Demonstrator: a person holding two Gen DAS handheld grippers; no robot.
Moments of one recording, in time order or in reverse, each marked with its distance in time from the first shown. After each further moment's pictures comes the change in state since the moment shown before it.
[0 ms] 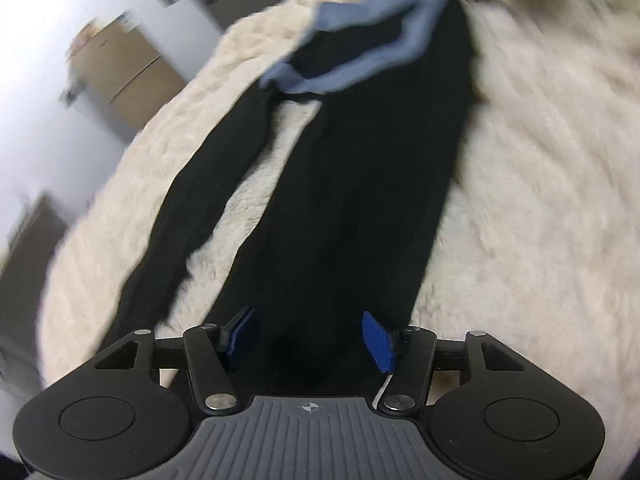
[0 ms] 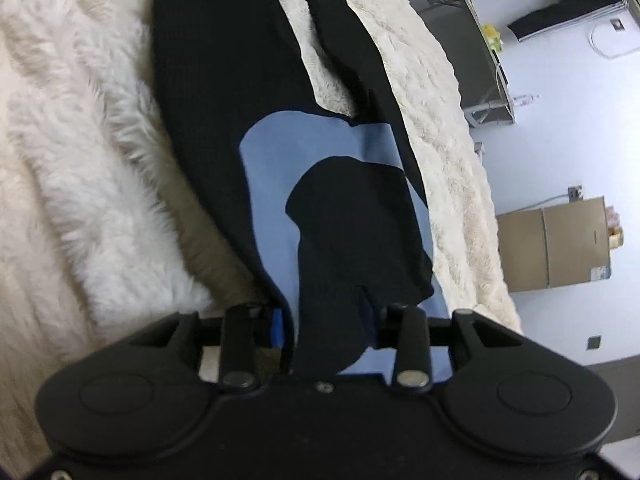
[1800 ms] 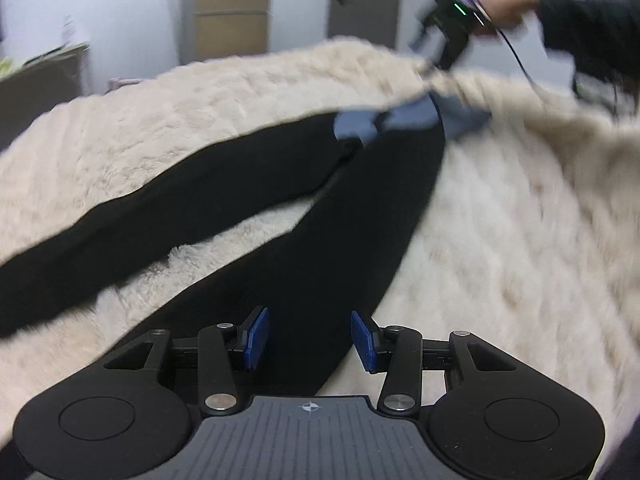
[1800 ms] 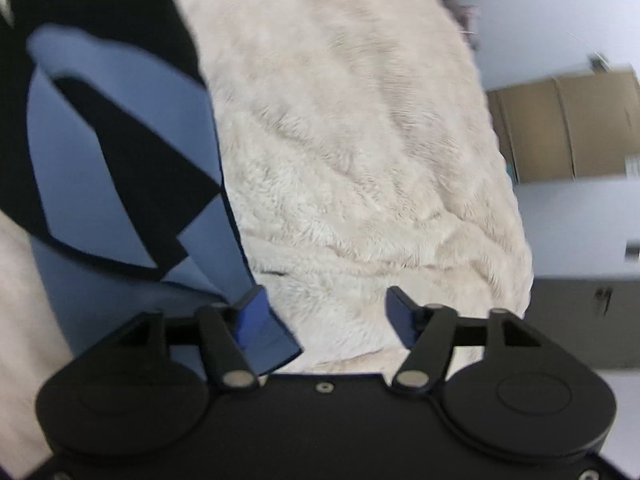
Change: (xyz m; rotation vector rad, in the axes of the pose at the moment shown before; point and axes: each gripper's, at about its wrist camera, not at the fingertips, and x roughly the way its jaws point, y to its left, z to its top) left arm 0.011 0.035 0.024 -0.543 -0.126 -0.152; right arm 0.185 -0.268 -0.063 0.258 0.321 0.093
